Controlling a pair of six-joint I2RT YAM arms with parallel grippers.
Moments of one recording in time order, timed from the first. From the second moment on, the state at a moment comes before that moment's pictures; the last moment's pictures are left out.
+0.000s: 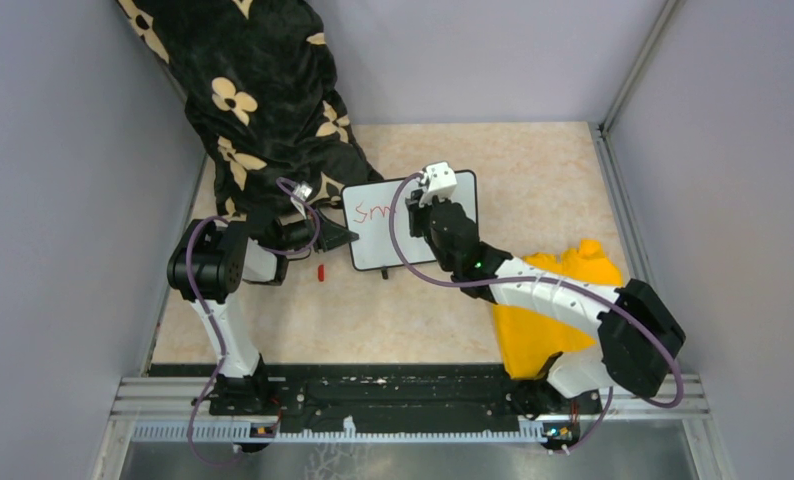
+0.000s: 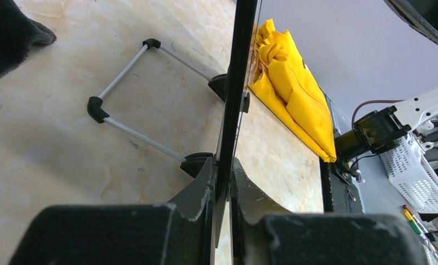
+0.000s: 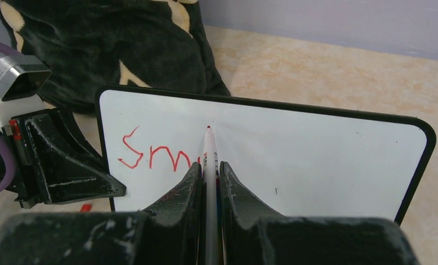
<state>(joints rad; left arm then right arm) -0.09 1.96 0.63 1.37 1.15 -0.70 0.87 1.36 0.87 0.37 0.49 0.15</state>
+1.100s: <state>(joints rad) -0.09 1.96 0.63 1.37 1.15 -0.70 0.84 1.42 0.88 0.38 0.47 0.16</state>
